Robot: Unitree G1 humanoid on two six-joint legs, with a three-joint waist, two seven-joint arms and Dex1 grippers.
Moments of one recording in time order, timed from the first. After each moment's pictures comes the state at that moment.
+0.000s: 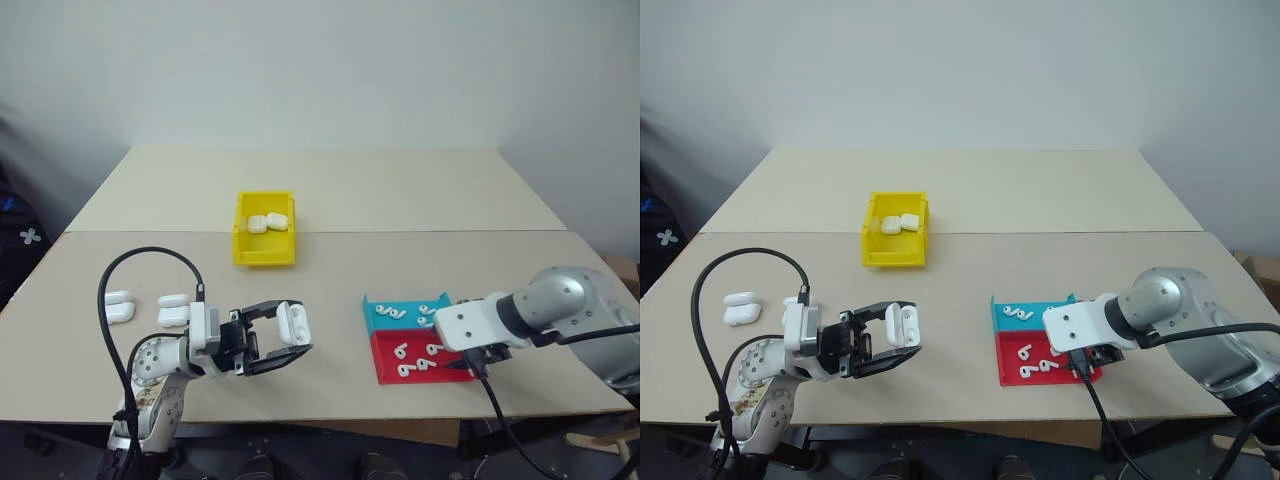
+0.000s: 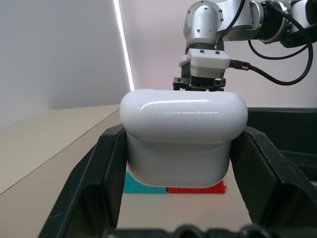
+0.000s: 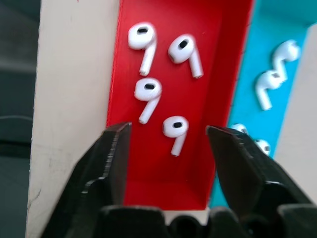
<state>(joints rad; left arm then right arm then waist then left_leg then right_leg) -0.09 0.42 0.04 -0.20 -0.55 -0.08 -1.22 -0.48 -1.15 0.35 -0.35 -0.08 0.29 1.36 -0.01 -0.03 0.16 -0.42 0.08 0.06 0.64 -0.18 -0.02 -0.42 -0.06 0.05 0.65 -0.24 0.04</state>
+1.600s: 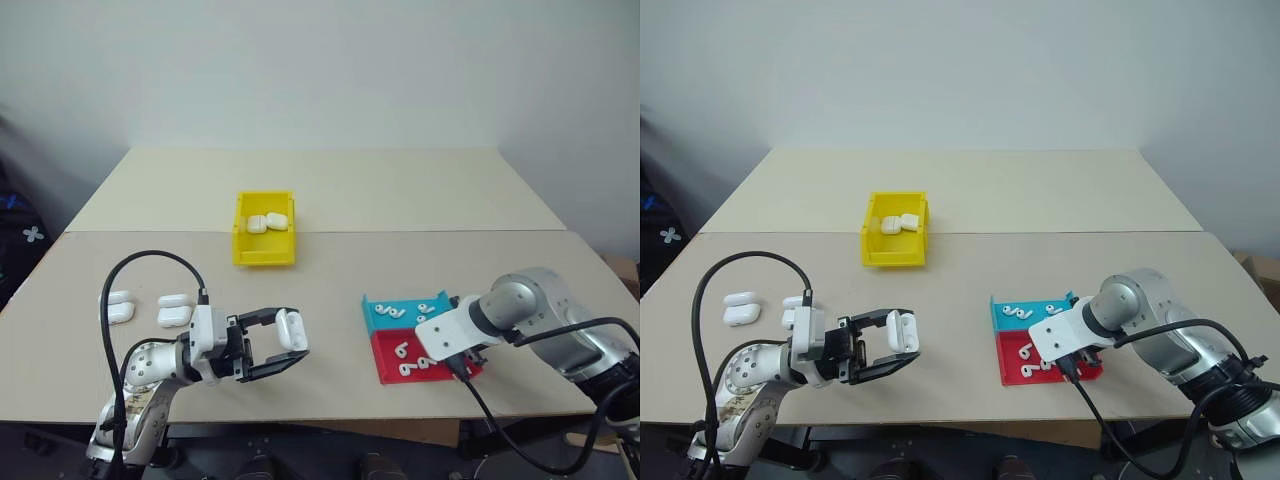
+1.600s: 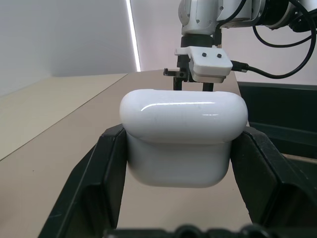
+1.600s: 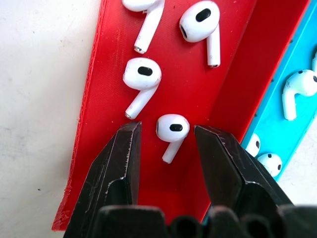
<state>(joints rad) -0.06 0.52 0.01 -0.27 -0.52 -0.02 -1.13 -0.56 -1.01 0.43 -0.19 -0.33 0.11 1.44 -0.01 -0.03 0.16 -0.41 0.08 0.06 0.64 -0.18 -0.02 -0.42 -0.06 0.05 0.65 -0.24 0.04</state>
